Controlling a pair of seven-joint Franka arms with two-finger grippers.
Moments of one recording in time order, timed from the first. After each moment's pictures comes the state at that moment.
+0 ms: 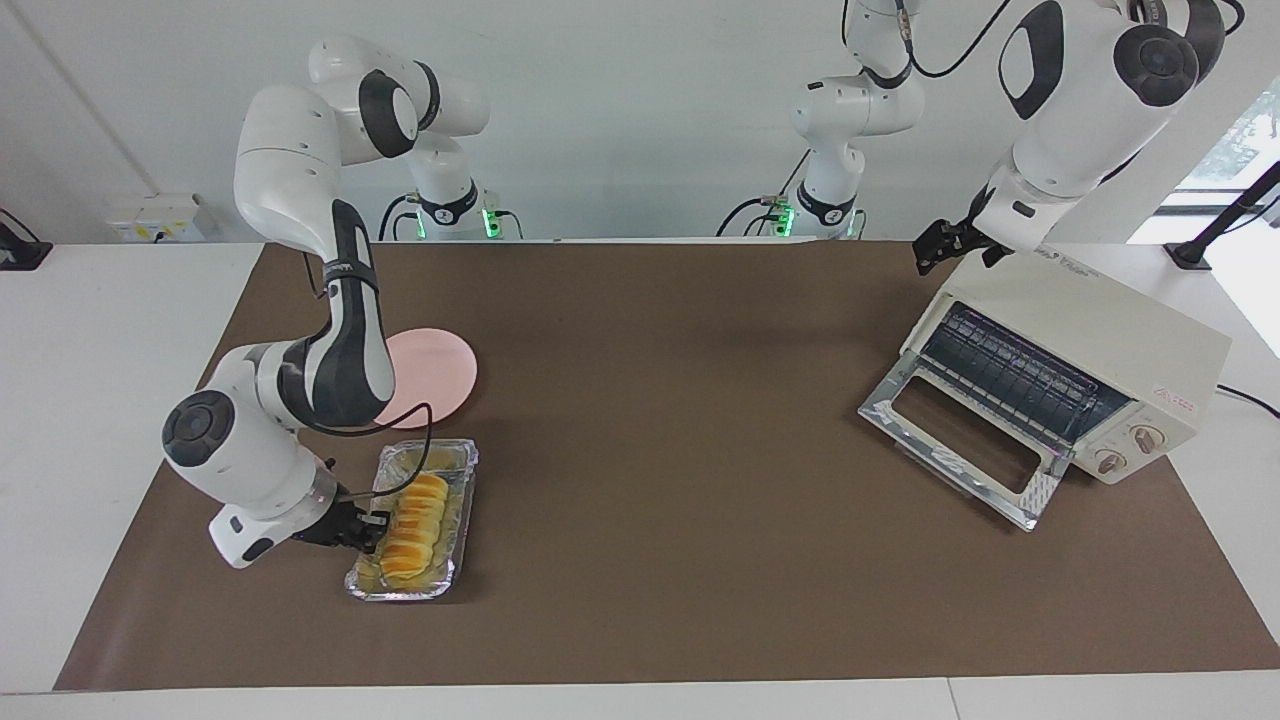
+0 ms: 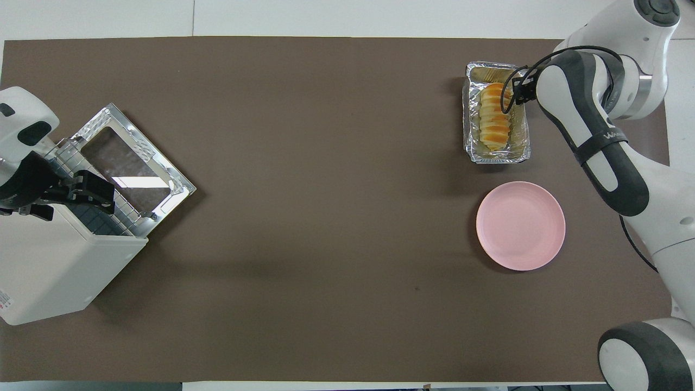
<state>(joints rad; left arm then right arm) 0.03 -0.02 -0.14 -1.67 0.00 1.42 -0.14 -0.15 0.83 0.19 -1.12 -0.04 1.94 -0.01</state>
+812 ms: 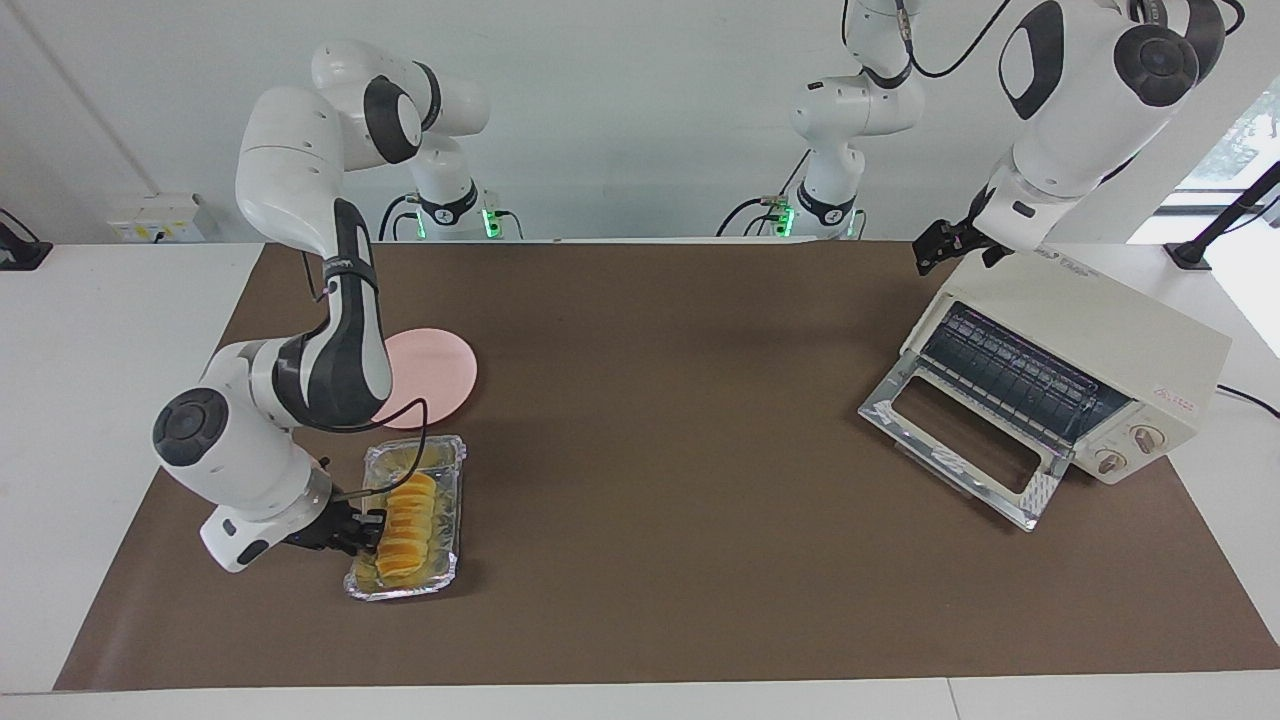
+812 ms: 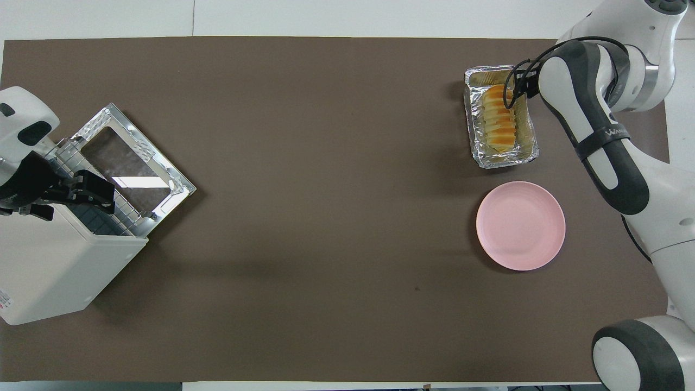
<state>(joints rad) 0.03 -0.02 -0.14 -1.67 0.00 1.42 -0.14 -0.13 0.84 0.17 -1.04 -0.05 1.88 -0.03</state>
